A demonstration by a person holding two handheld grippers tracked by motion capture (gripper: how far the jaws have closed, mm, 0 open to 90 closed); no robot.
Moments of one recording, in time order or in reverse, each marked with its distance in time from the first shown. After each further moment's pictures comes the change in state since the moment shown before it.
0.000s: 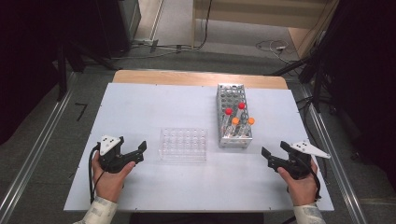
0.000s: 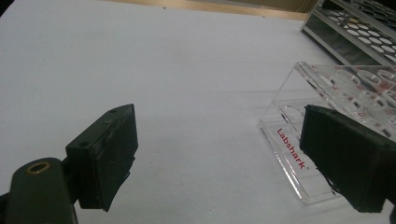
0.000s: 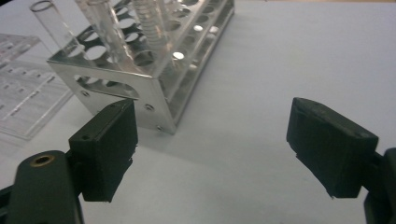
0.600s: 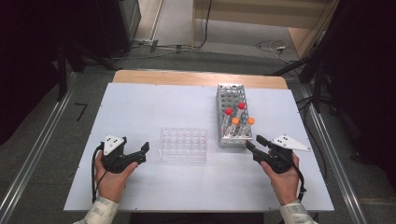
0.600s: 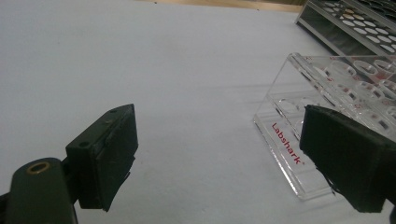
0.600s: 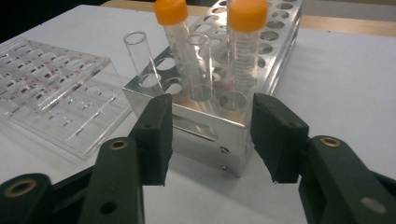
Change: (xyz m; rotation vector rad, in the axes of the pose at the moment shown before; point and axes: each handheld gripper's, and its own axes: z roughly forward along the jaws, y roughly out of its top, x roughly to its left) left arm -0.004 -0.002 0.005 0.013 -0.013 0.025; right arm 0.041 0.018 0.022 -0.045 0.112 -0.084
